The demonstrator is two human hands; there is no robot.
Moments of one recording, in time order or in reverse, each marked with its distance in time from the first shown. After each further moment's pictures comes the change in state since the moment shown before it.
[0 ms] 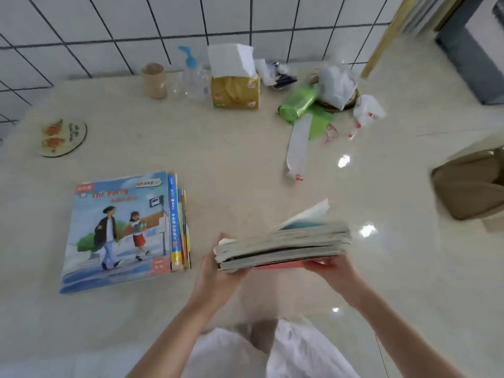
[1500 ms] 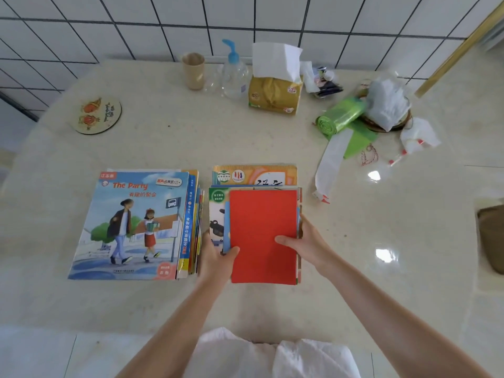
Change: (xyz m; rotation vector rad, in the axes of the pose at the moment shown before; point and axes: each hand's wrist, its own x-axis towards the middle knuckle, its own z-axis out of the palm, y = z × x) left_hand 0.060 -0.036 0.003 0.183 0.313 -0.565; right_hand 0.126 -0.027 0.050 -0.119 -0.320 0.282
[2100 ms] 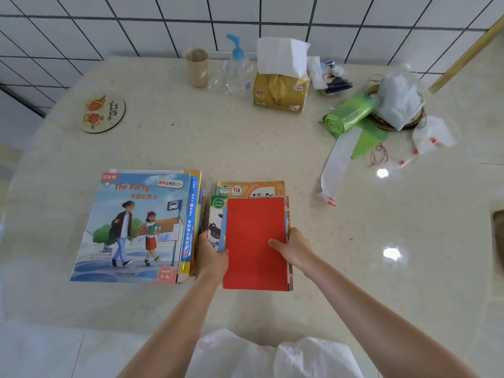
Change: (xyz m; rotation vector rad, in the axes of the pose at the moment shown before) left_hand 0.030 -0.011 0.004 0.205 0.113 -0.230; right_hand 0.023 0.002 0.033 -0.300 0.038 0.283
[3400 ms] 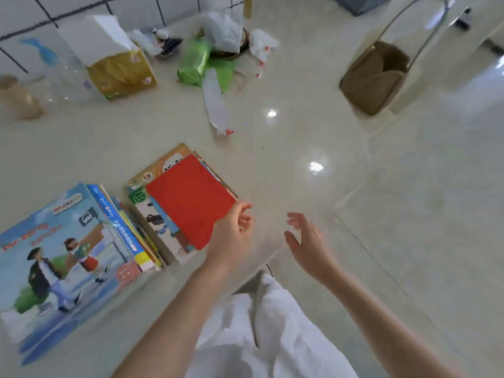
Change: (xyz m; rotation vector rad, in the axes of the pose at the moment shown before) left_hand -0.107 -0.017 0.007 0.208 -0.681 0.970; right_hand -0.166 0.147 0.094 0.175 0.750 -0.079
